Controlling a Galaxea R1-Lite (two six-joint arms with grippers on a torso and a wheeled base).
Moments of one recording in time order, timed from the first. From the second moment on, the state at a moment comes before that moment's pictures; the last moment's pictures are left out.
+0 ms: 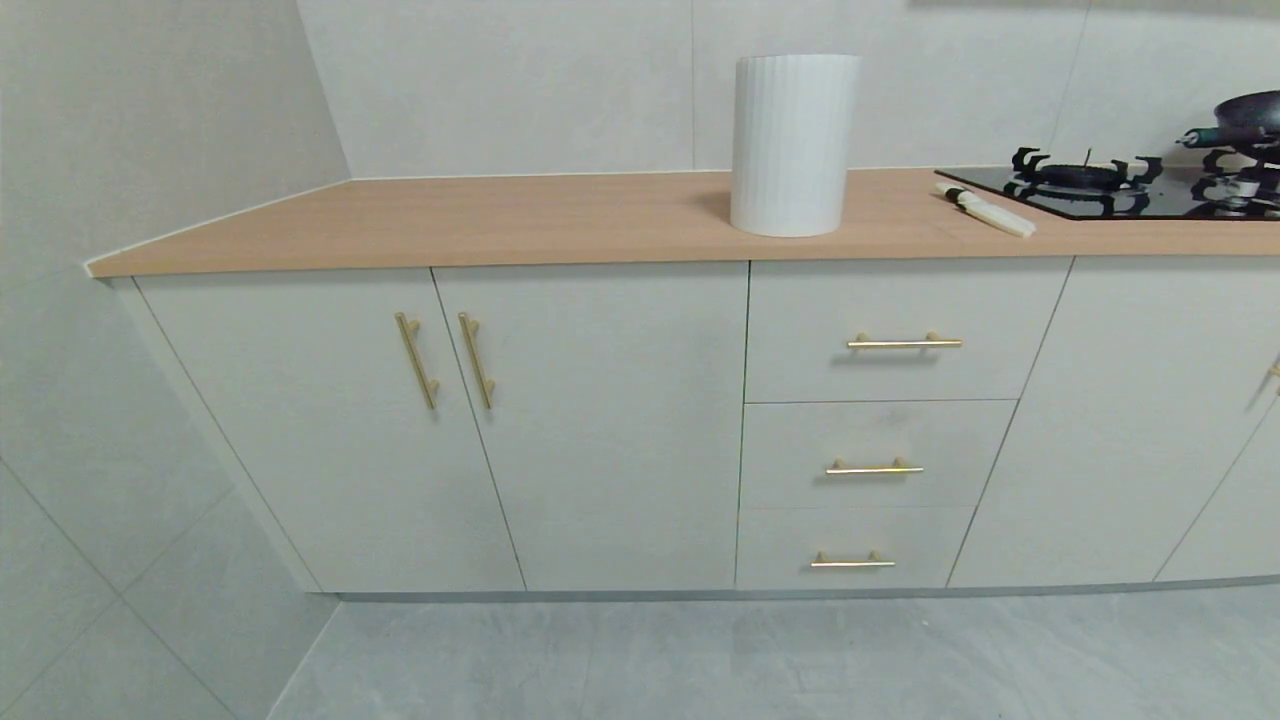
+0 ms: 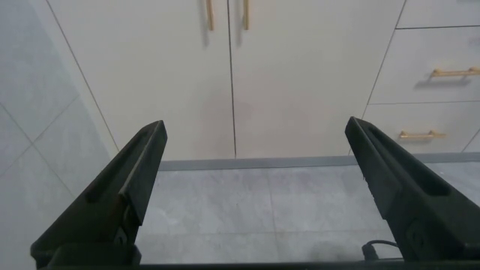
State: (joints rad) left arm 0.00 0.00 0.00 0.00 -0.02 0.00; right arm 0.00 0.02 -0.31 0.09 -0.34 -0.07
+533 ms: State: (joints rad) left arm 0.00 0.00 0.00 0.00 -0.02 0.00; right arm 0.00 0.00 -0.01 -0.08 -0.08 -0.03
